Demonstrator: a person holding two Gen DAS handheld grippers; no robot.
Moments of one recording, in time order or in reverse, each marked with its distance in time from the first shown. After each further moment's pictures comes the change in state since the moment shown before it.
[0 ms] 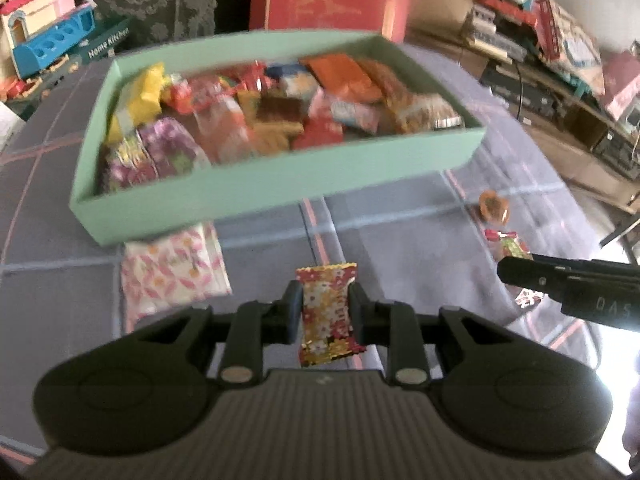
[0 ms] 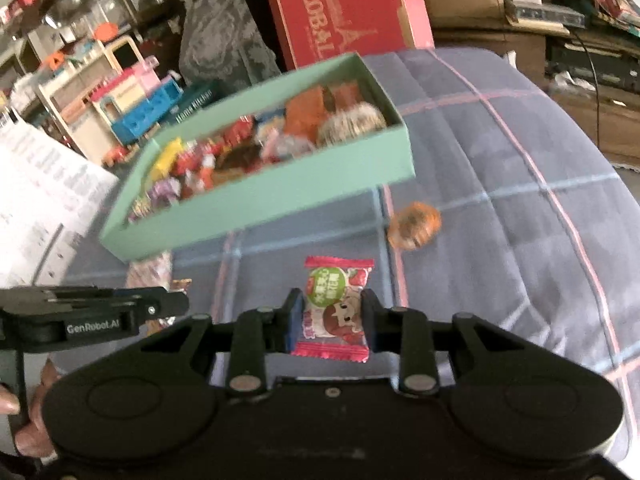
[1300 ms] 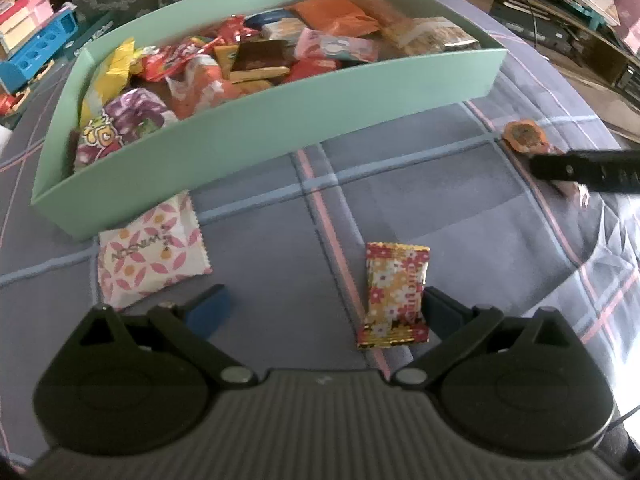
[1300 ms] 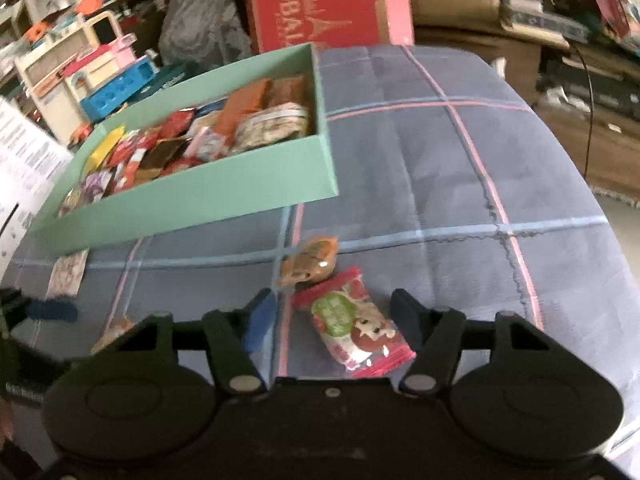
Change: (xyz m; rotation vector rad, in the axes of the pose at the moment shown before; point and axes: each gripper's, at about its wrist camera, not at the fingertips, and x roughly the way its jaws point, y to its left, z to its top) left arm 0.051 -0.019 -0.015 0.118 0.132 0.098; right arm 0.045 -0.054 0.020 -0.111 0.039 -0.082
